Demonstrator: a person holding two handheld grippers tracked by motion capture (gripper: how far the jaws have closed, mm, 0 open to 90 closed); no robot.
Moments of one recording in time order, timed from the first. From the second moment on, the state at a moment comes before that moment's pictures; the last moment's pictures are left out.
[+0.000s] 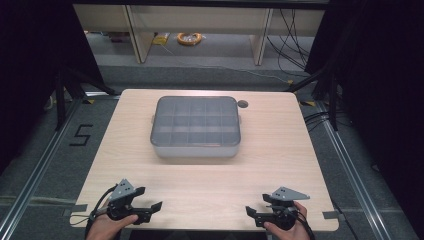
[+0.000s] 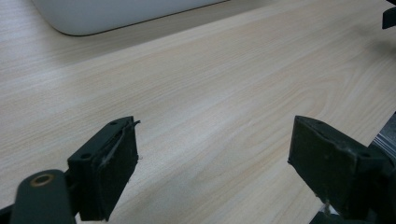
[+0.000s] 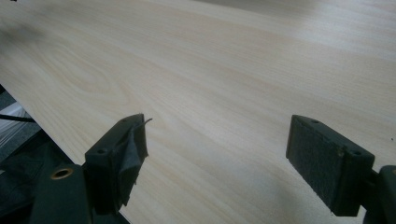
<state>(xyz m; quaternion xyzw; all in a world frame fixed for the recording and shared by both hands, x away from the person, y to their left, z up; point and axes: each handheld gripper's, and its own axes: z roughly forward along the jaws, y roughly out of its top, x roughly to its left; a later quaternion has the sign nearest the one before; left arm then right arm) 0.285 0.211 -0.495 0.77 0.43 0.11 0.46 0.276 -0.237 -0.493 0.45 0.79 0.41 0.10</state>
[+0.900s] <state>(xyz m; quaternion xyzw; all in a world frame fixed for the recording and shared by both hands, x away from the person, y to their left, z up) 0.292 0.213 -0.495 0.76 0.44 0.10 0.46 0.283 -0.239 -0.492 0.45 0.77 0.43 0.11</state>
